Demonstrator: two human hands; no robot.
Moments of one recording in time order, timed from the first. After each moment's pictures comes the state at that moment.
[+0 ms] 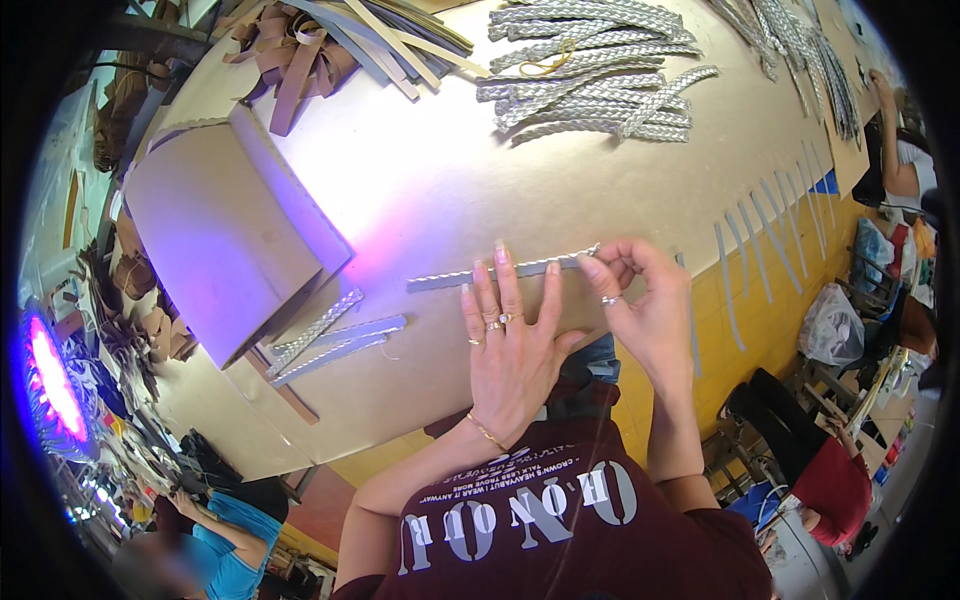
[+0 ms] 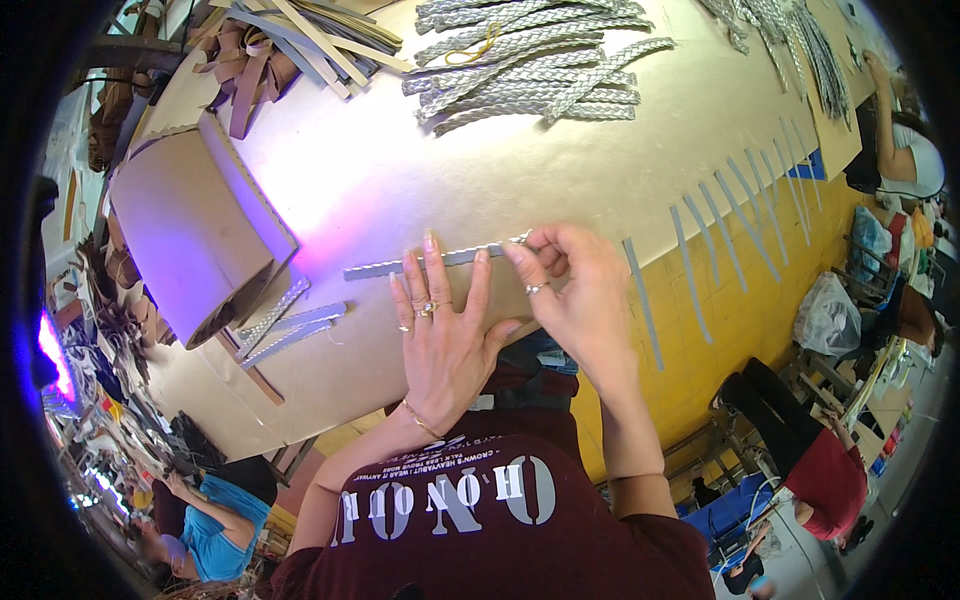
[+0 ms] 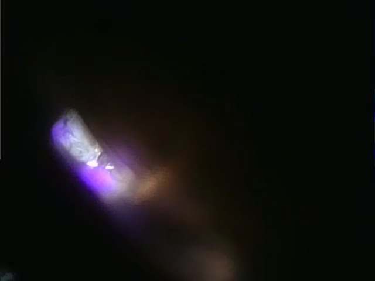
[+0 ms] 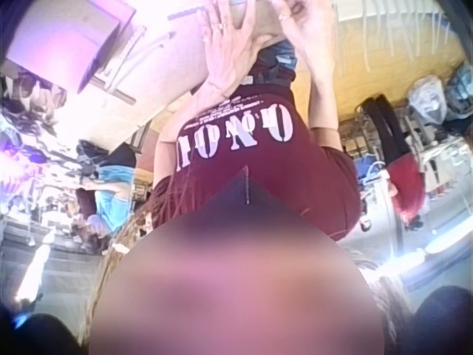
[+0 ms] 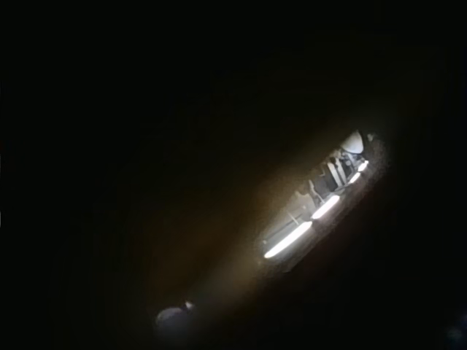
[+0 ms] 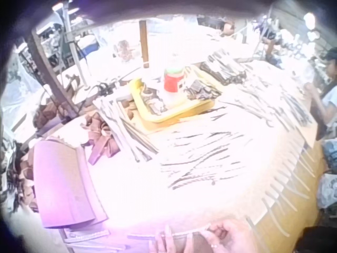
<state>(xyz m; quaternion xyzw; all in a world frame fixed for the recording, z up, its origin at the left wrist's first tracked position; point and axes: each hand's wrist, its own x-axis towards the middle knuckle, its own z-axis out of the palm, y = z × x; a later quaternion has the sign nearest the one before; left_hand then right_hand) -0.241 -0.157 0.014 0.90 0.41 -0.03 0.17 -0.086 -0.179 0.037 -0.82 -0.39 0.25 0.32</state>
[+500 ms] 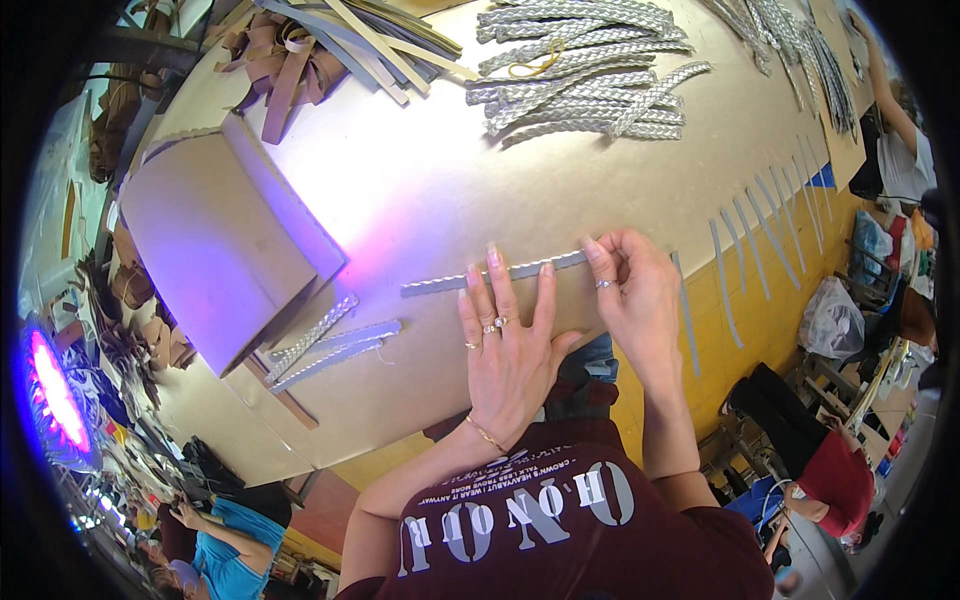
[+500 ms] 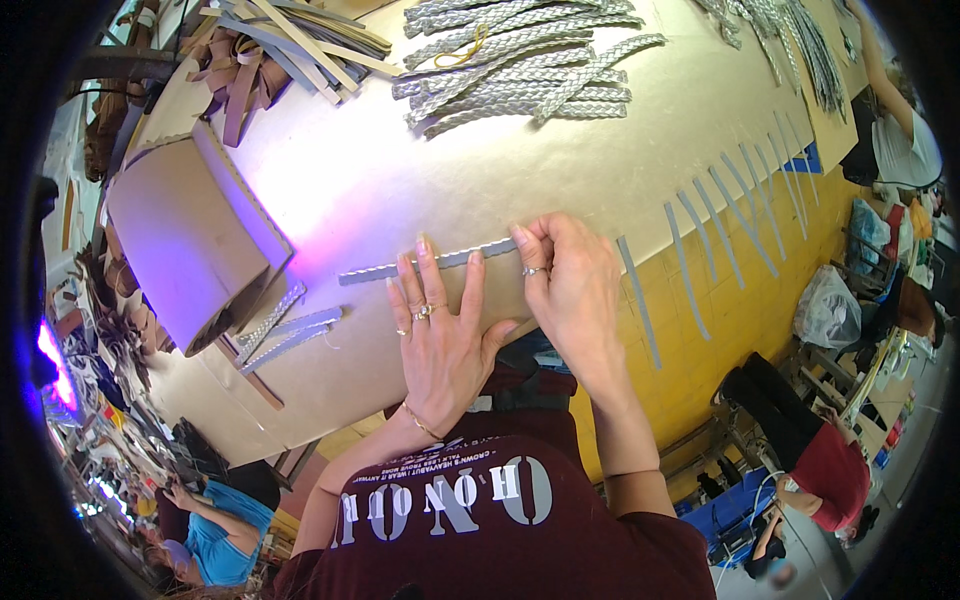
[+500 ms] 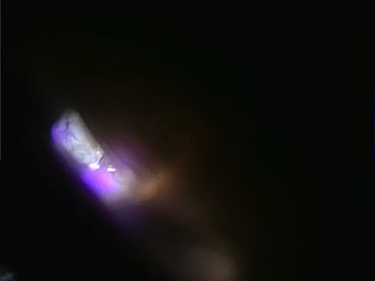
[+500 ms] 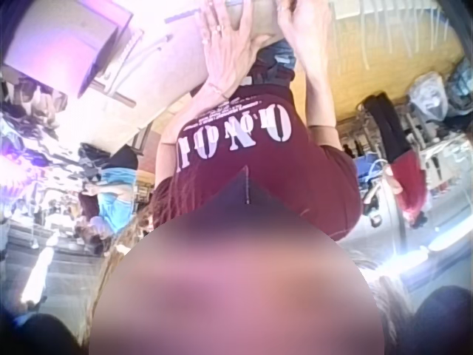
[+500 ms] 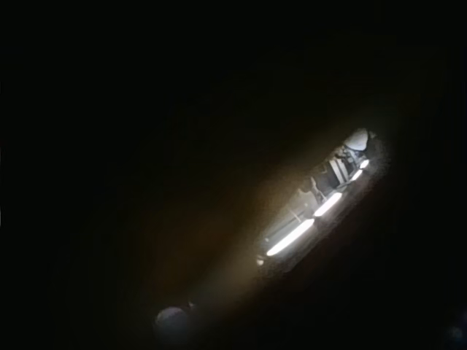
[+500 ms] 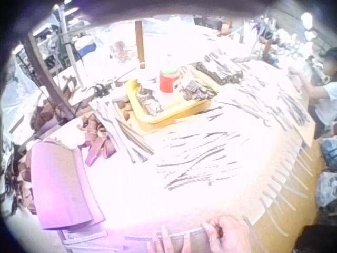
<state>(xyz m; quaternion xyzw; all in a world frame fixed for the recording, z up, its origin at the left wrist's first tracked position) -0.241 -0.159 0.012 0.89 0.41 -0.01 0.23 -0.086 -0.173 0.030 -0.85 -0.38 0.22 0.29</state>
